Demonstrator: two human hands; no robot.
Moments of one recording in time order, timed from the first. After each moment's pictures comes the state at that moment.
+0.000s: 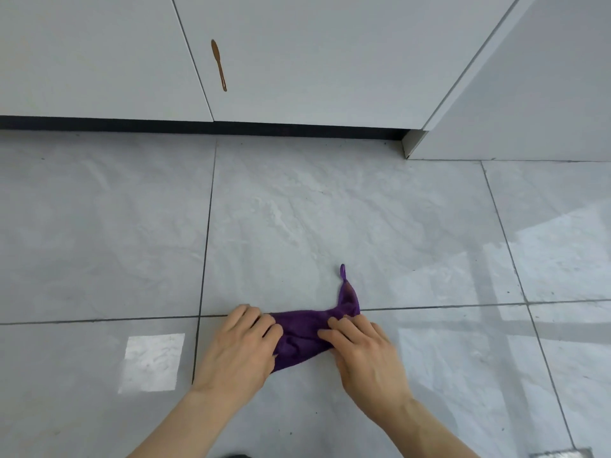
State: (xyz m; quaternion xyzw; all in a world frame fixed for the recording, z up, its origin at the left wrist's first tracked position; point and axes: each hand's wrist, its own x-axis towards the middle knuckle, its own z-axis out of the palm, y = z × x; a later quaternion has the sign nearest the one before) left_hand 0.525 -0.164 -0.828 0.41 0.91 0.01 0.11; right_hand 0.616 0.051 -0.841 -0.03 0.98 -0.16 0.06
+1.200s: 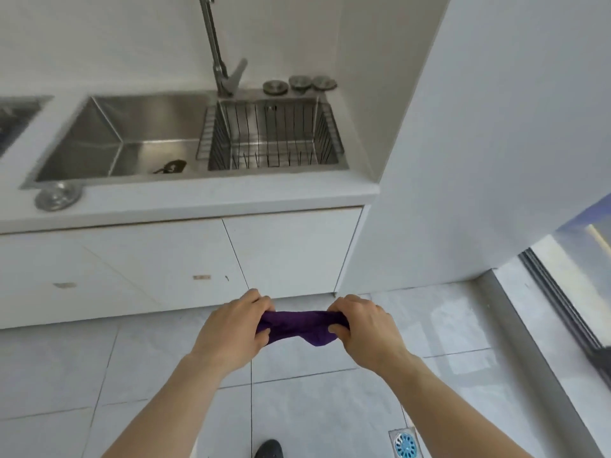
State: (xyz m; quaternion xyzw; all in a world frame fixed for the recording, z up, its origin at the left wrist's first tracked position) left_hand 0.474 -0.139 -0.065 0.29 0.94 0.10 0.17; right_hand 0.568 0.085 -0.074 0.12 0.96 -0.22 0.12
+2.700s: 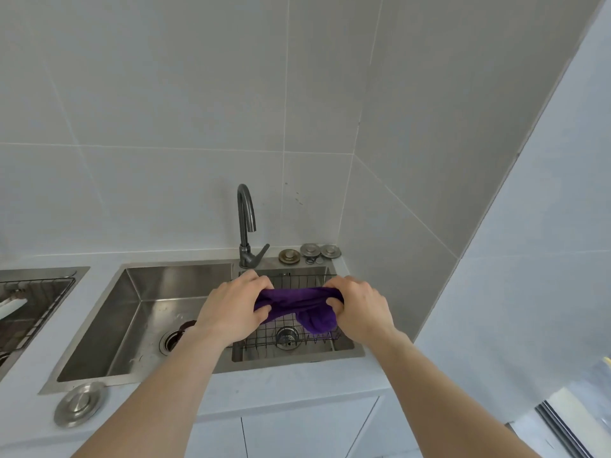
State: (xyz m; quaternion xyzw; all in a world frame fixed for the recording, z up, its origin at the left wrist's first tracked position) left_hand 0.180 -0.103 0.229 0.32 0.93 0.16 -0.03; right_hand 0.272 0.116 0.222 0.11 0.97 -0.18 -0.11
